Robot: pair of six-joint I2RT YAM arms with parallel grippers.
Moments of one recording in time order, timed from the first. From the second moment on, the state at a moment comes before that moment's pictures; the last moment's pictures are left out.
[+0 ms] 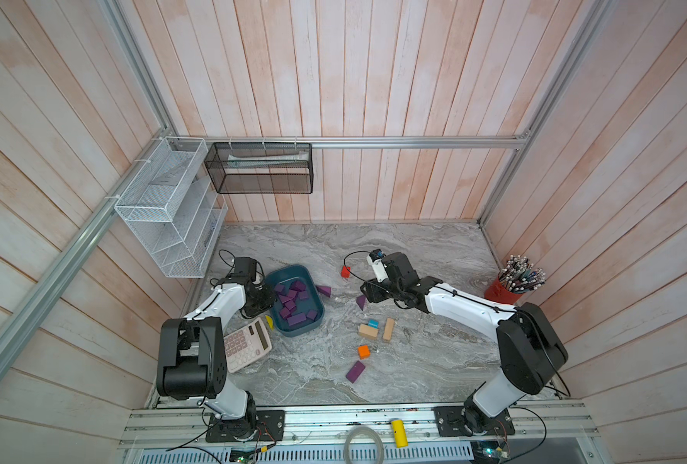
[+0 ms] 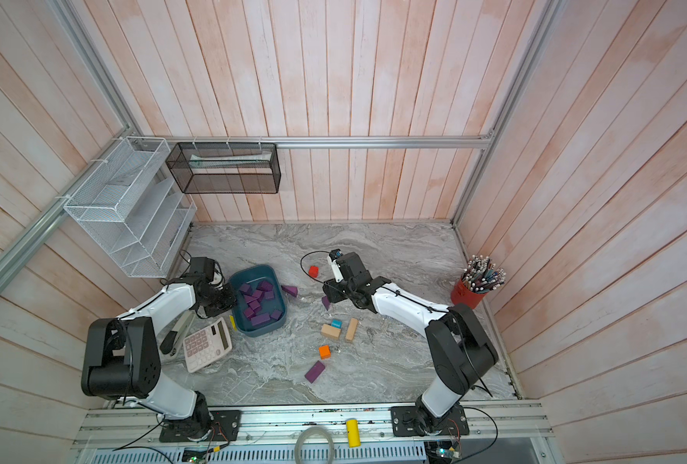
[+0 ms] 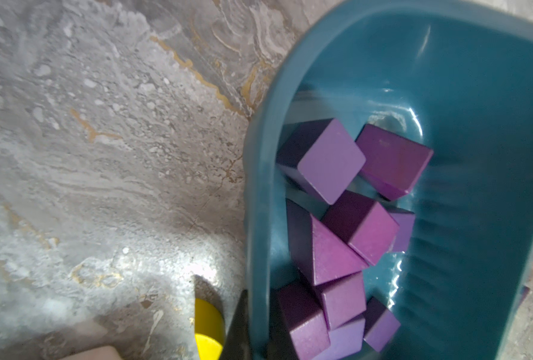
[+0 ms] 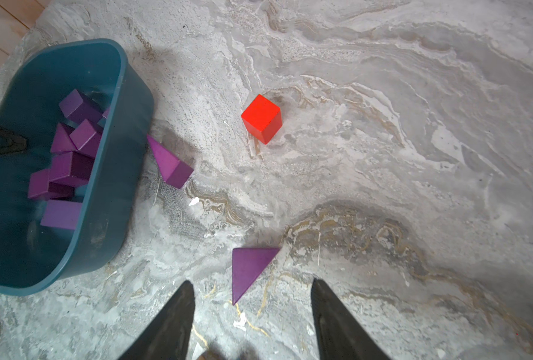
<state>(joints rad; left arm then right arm) 0.03 1.58 0.95 -0.57 0.23 -0.42 0.66 1.65 1.07 -0.21 -0.07 0.21</state>
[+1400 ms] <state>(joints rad) 0.03 1.40 1.06 -0.65 0.17 -0.26 0.72 2.02 1.31 -0.06 -0.24 -0.35</state>
